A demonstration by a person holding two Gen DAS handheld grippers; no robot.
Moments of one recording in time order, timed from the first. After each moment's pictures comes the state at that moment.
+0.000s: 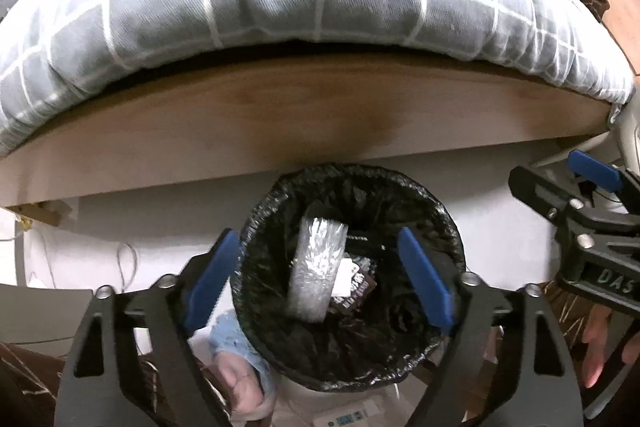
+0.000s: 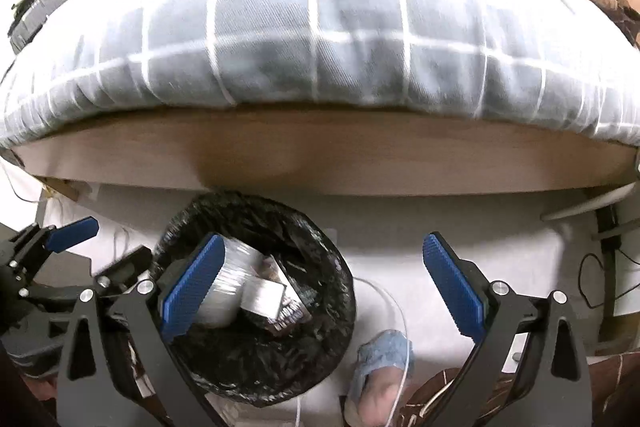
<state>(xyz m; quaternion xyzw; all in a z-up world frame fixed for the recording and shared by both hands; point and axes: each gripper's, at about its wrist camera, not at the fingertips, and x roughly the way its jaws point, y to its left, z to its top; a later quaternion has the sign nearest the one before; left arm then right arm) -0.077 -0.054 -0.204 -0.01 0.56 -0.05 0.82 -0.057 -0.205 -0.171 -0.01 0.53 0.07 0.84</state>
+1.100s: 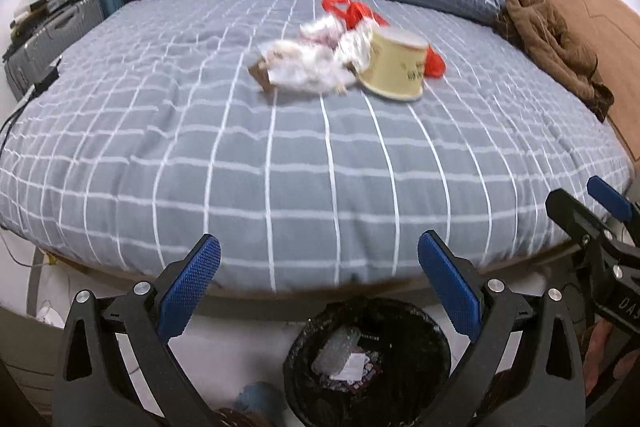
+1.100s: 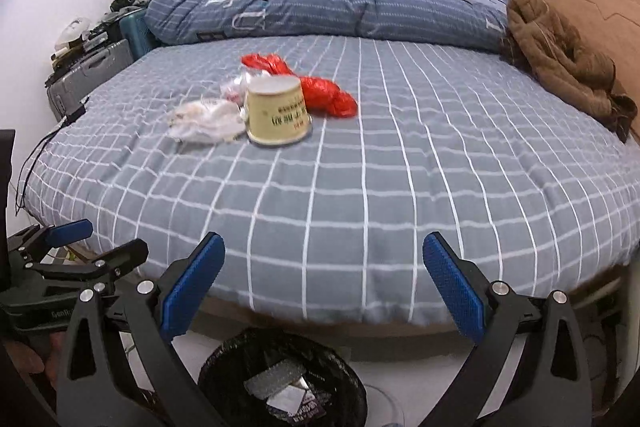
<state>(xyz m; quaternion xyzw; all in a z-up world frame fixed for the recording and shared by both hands) -0.020 0.004 -0.059 -0.04 0.44 0.01 0.90 -0.019 -0.176 -0.026 -0.01 0.37 0.10 0.92</state>
